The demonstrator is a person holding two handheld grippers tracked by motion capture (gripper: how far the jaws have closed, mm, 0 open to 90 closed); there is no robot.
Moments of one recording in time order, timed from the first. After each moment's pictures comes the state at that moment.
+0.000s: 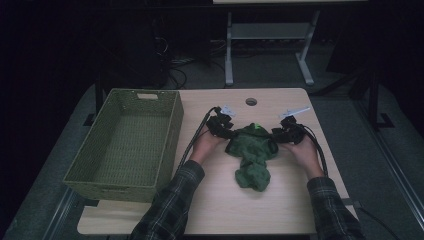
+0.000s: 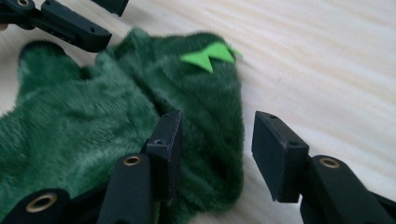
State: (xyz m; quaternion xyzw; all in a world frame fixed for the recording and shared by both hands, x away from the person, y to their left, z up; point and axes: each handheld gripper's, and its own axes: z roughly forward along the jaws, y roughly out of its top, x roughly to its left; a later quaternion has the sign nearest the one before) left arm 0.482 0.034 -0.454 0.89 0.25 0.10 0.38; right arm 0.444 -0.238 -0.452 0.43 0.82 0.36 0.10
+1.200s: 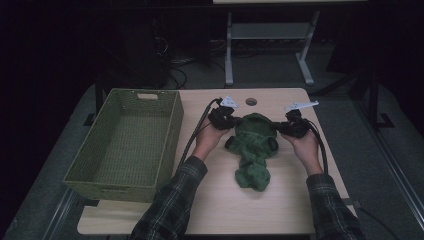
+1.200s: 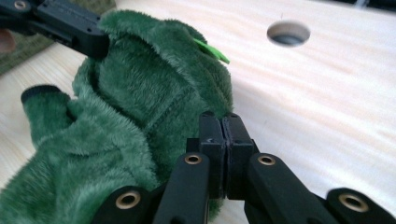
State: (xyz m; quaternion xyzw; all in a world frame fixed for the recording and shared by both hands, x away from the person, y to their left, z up) left arm 0.473 0.032 -0.405 0.86 0.23 0.11 0.44; right arm 0.445 -0.245 -0.422 0.44 0.79 0.42 0.12
